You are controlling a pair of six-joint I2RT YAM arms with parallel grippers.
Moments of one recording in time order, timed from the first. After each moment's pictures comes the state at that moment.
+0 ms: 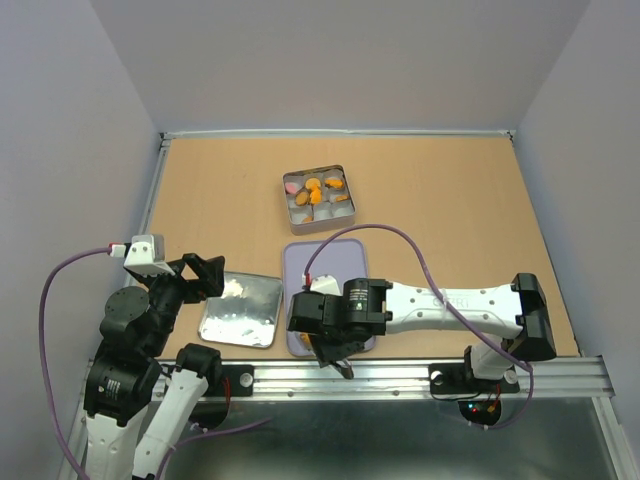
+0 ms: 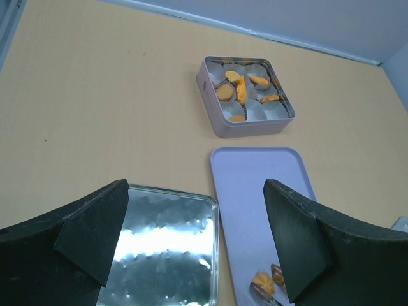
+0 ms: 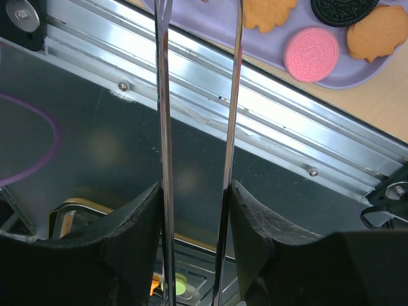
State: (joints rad) left arm -0.27 0.29 0.90 -0.80 -0.10 -0.34; right arm 1.46 1.63 1.51 -1.20 0.14 1.05
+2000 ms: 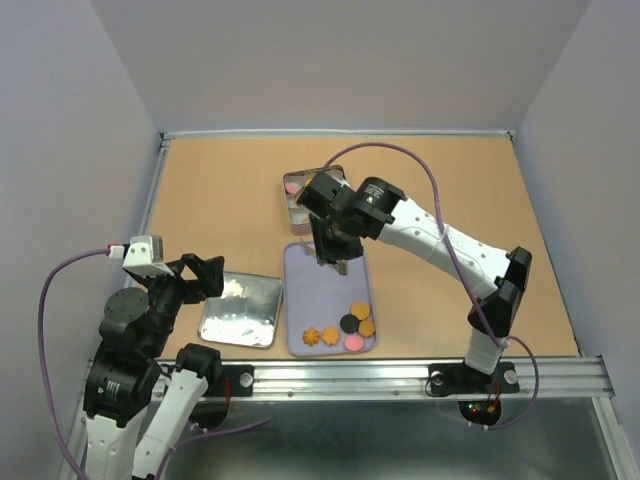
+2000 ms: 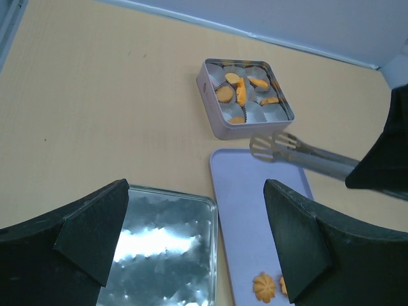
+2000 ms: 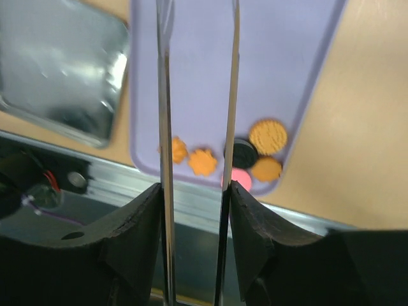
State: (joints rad) left arm -0.27 0.28 0.90 -0.80 -0.11 -0.35; right arm 1.00 1.84 2.03 -1.32 0.21 0.77
